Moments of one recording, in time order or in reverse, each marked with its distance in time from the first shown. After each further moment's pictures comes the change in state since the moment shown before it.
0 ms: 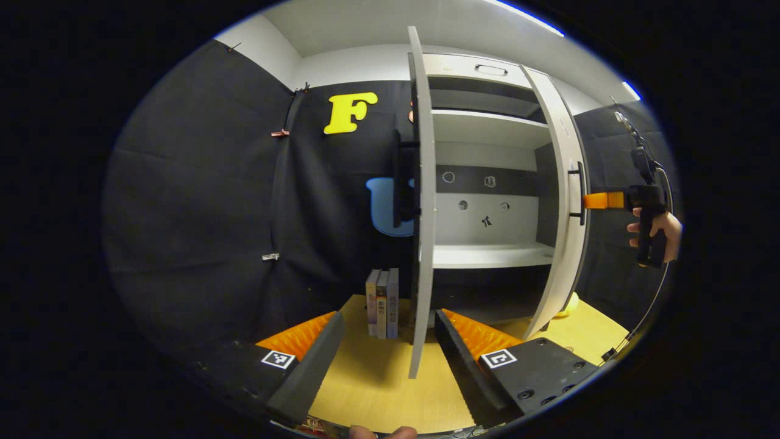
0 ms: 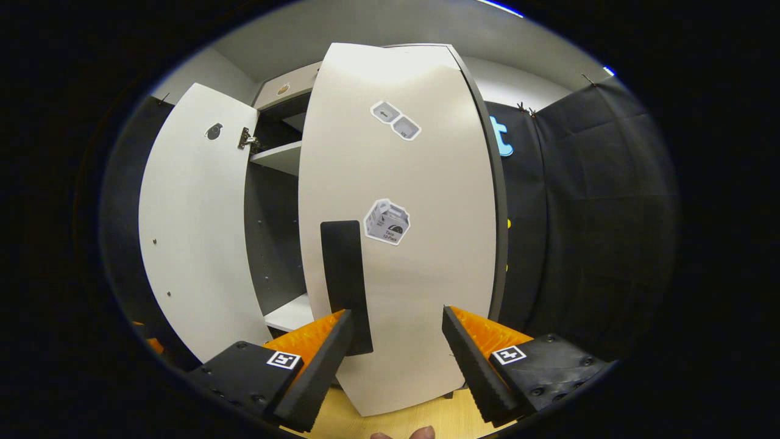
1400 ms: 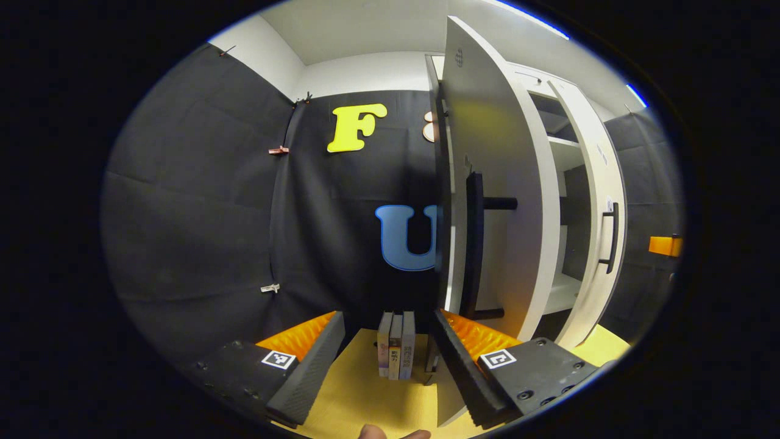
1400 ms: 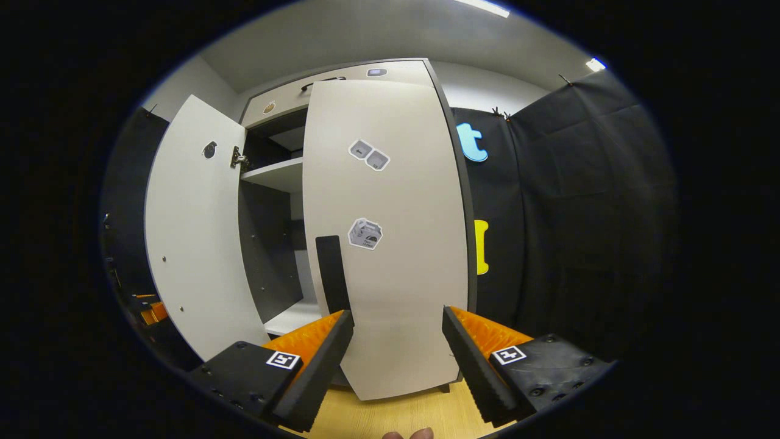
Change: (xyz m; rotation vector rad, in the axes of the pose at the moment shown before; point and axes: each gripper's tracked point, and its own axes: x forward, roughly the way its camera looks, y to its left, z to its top) left arm 0.111 0.001 0.082 0.017 -0.073 -0.008; right arm -0.053 -0.016 0.015 0.060 -0.040 -0.082
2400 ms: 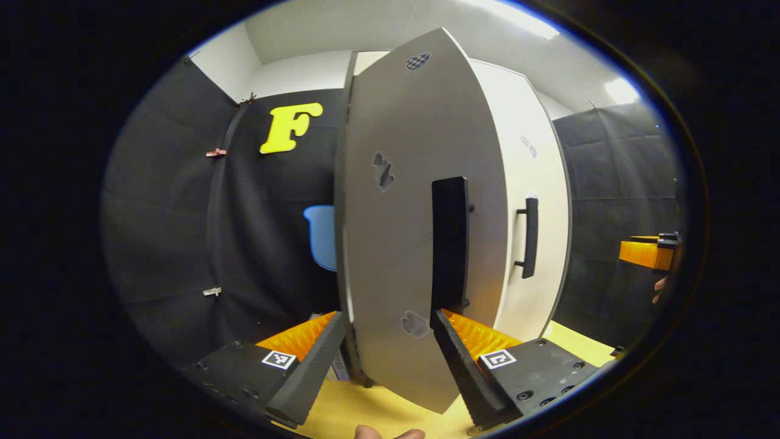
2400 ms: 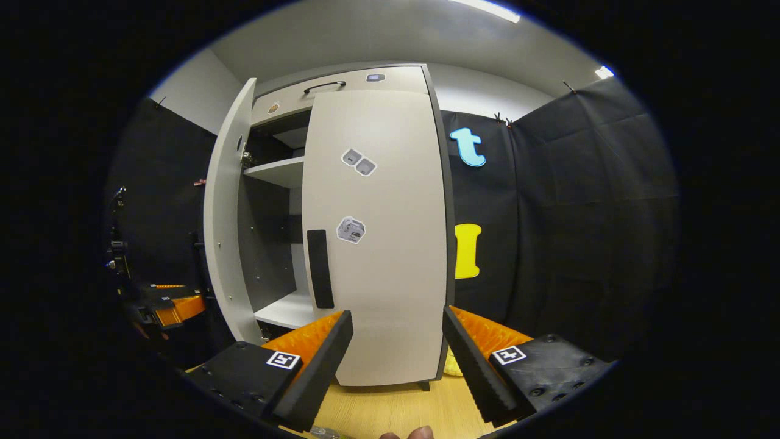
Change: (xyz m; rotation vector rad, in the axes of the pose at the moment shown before) left arm 0.013 -0.151 0.004 0.037 0.001 -0.247; right arm -0.024 -0.034 0.003 -0.061 -0.005 -0.003
